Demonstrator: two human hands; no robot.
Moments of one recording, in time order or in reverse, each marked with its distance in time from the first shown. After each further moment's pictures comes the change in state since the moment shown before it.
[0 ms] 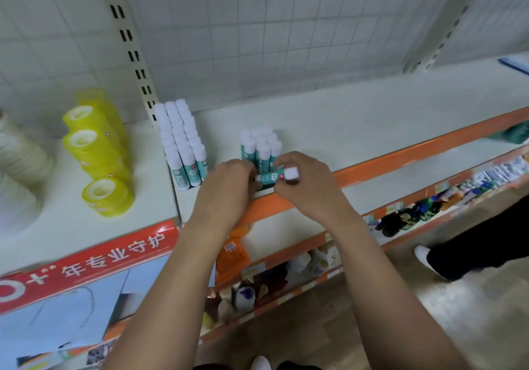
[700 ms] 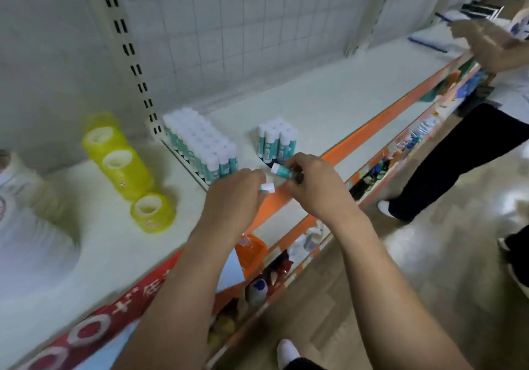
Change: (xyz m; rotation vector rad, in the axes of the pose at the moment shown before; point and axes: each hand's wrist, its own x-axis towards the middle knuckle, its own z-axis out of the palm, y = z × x) left_hand -0.028 -0.072 -0.040 0.032 -0.124 0.360; right_hand -0.040 -0.082 0.058 -0.354 0.192 0.258
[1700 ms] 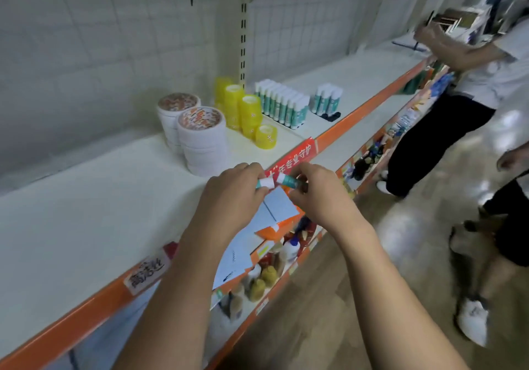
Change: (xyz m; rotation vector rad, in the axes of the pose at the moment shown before) left_hand -0.279 -0.127 -0.134 -0.089 -0.014 0.076; right_hand -0.232 -0.230 0.078 -0.020 0.078 0.074
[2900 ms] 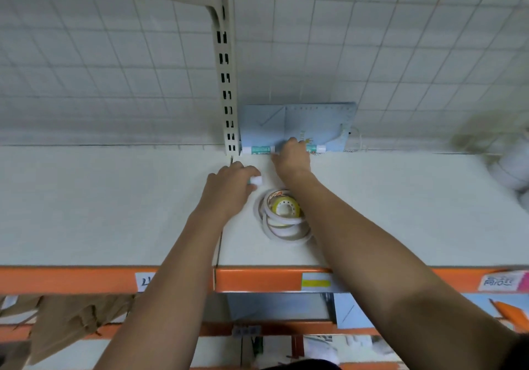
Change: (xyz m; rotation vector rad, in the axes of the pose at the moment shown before) left_hand -0.372 -0.379 -0.190 0.221 0.200 -0.765; right_hand -0.076 -0.541 0.319 0.059 -0.376 -0.420
